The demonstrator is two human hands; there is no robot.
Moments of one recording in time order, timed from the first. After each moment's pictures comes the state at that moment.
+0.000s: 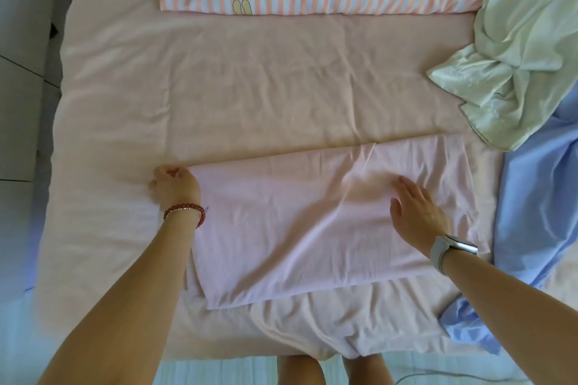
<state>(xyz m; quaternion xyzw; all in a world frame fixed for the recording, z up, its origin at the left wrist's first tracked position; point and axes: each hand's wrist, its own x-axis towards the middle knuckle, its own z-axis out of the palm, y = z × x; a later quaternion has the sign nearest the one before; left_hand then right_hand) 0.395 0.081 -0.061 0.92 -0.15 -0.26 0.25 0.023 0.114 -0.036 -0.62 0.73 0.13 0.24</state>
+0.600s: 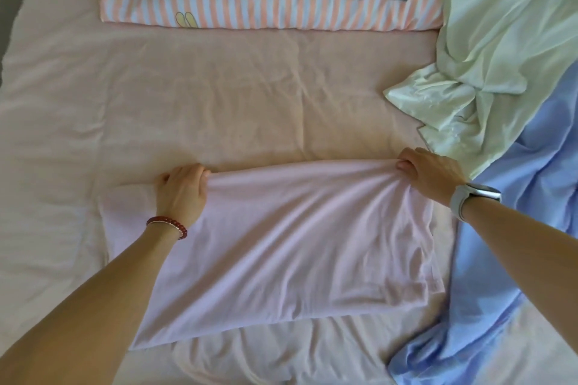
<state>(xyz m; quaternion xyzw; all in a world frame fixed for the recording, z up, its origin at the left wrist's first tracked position) 0.308 0.054 -0.084 0.74 -0.67 -0.11 0.04 -0.107 -0.017 -0.047 -0.71 0.65 0.15 0.21</state>
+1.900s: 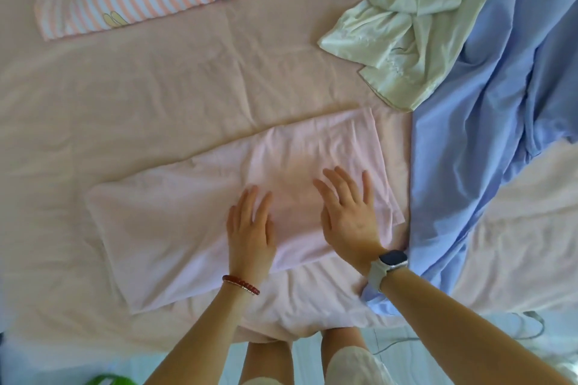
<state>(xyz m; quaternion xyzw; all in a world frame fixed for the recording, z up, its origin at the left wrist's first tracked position) 0.121 0.171 -0.037 0.68 -0.69 -0.23 0.07 -0.052 0.157 -0.032 -0.74 0.64 -0.15 0.13</state>
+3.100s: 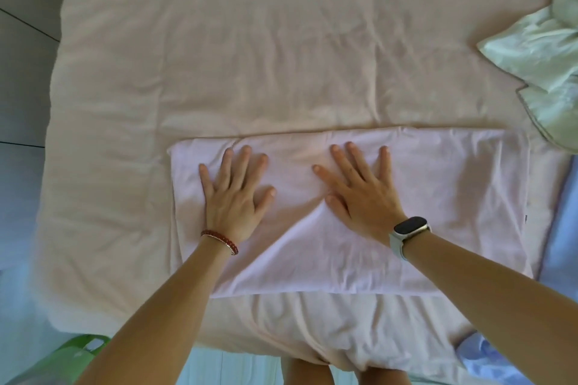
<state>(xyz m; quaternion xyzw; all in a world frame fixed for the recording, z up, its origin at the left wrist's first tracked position) 0.316 0.134 -0.095 0.71 -0.69 -0.12 -0.10 0.083 0.088 -0.086 -0.87 0.46 0.10 0.12</state>
